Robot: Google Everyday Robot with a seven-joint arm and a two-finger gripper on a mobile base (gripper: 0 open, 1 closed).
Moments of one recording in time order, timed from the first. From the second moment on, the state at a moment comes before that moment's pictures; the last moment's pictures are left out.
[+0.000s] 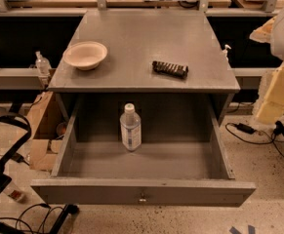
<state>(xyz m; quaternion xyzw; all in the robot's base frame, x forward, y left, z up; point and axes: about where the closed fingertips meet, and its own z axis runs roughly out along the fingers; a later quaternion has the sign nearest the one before) 0.438 -0.212 0.992 -0.60 0.78 -0.05 0.18</state>
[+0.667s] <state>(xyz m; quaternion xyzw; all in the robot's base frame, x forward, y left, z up) 0.437 -0.212 0.992 -0.60 0.77 -0.05 0.19</state>
